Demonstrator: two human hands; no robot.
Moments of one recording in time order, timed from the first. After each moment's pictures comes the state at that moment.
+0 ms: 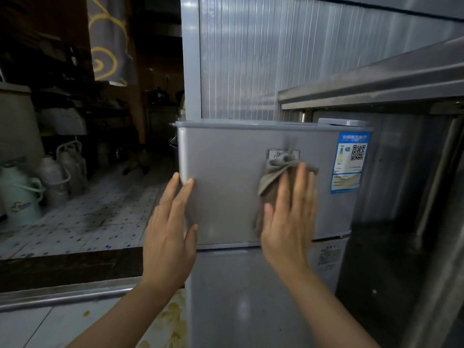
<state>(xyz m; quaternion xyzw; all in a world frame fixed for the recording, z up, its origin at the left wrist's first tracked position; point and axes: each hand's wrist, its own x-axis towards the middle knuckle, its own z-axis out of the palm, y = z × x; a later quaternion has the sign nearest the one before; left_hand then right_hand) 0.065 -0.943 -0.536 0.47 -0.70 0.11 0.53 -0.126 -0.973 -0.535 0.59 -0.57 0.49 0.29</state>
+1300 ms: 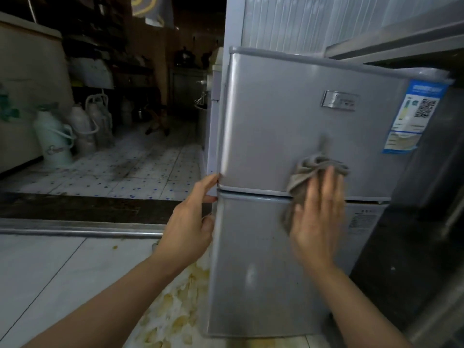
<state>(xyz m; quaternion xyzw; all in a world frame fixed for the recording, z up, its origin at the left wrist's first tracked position) 0.099 -0.922 -0.604 0.51 -0.70 -0.14 0.47 -0.129 -0.962 -0.619 0.65 -0.54 0.43 0.30</state>
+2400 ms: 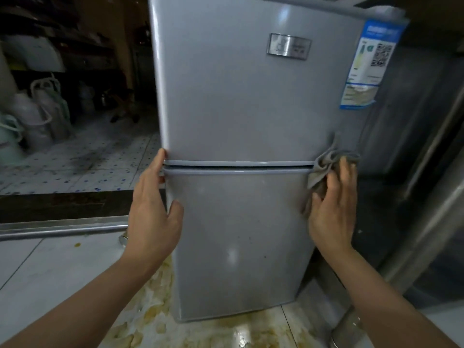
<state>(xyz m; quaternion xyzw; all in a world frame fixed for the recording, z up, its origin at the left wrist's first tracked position) 0.058 -0.930 -0.631 0.52 -0.63 -0.10 0.57 -0.241 -0.971 -0.659 0.61 -0.58 0.47 0.27</state>
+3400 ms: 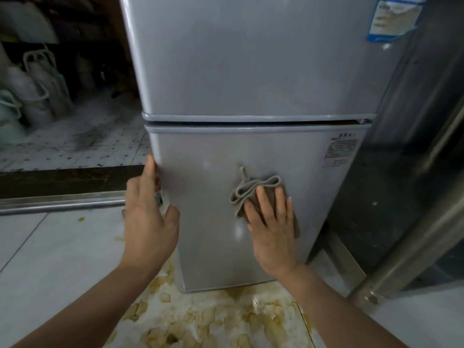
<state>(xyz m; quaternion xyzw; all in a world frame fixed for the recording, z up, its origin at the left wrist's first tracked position) 0.052 -0.921 -0.690 0.59 -0.63 -0.07 0.50 -0.162 -0.964 -0.778 0.74 -0.48 0.35 0.31</state>
